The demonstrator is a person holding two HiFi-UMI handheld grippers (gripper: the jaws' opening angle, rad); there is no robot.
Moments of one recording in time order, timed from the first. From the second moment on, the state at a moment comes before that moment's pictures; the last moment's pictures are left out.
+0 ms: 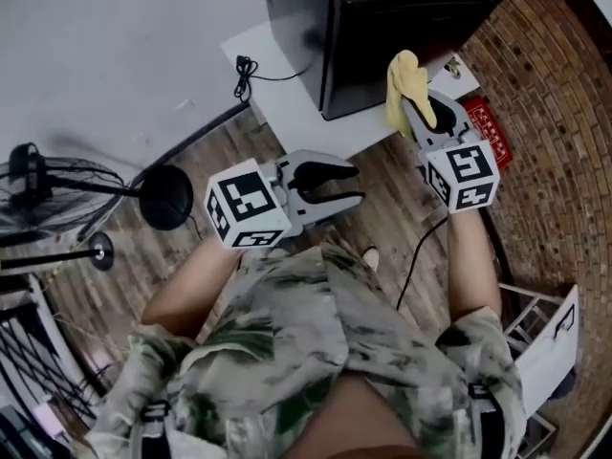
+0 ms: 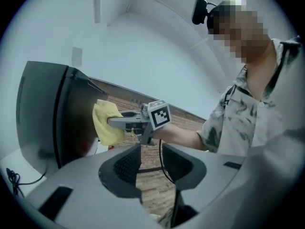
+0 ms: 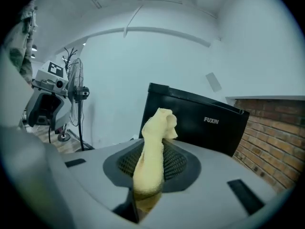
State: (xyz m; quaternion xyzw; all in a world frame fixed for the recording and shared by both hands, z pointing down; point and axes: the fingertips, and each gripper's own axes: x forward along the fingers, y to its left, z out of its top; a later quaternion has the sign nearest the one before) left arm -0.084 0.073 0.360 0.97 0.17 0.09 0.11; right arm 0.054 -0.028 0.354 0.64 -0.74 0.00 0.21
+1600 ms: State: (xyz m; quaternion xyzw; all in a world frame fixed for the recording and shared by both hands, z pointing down) left arm -0.293 -0.032 0.354 0.95 0.26 0.08 0.14; right arm -0.054 -0.212 0.309 0.73 -0.46 -0.11 0.50
